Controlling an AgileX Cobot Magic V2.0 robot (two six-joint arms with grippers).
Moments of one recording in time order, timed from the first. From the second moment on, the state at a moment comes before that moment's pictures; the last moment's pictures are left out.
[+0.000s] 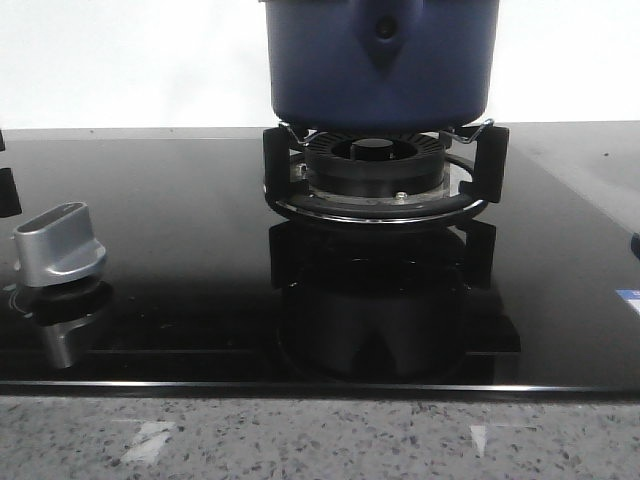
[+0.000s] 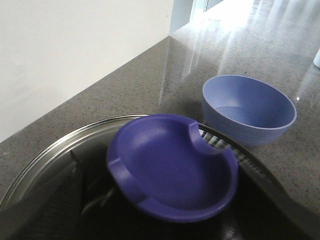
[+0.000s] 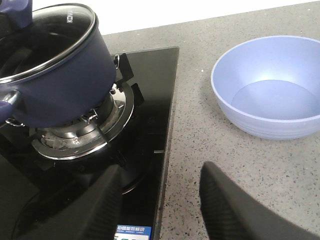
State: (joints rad) left arm -0.43 1.76 -1.50 -1.39 0.73 1.43; right arm 0.02 0.39 -0.66 0.21 0.75 0.00
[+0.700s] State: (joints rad) left arm -0.48 1.76 -1.50 -1.39 0.64 1.44; right arm 0.02 0.39 -0.66 0.22 0.76 -0.01
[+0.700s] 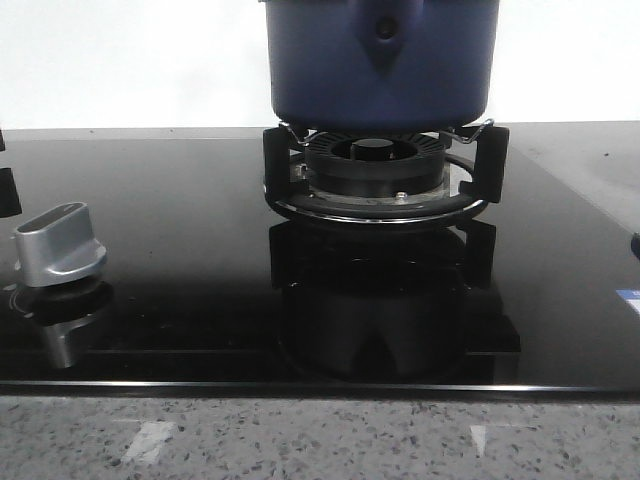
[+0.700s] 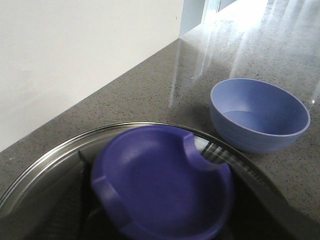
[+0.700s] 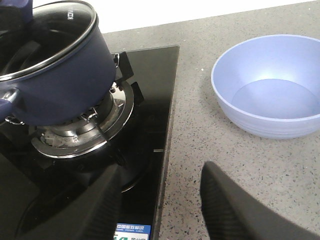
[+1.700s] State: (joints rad) left arm -0.48 1.76 -1.54 -1.39 0.66 1.44; right arm 0.02 0.41 -0.67 0.22 0.76 -0.01
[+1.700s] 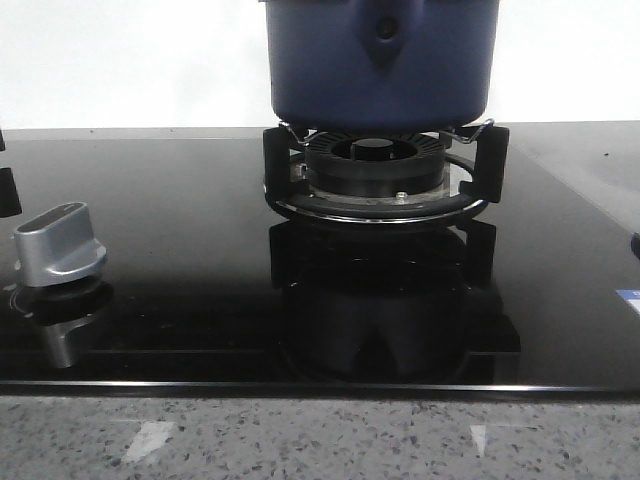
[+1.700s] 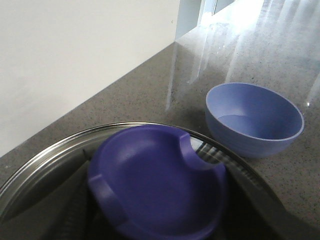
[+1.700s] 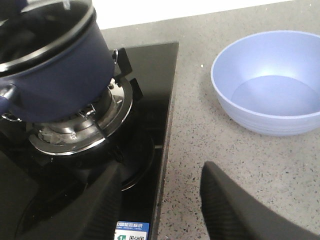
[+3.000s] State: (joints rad) left arm -0.16 1.71 -1.60 -1.37 0.90 1.41; right arm -0.32 1.24 -1.11 -0.21 0.89 0.19
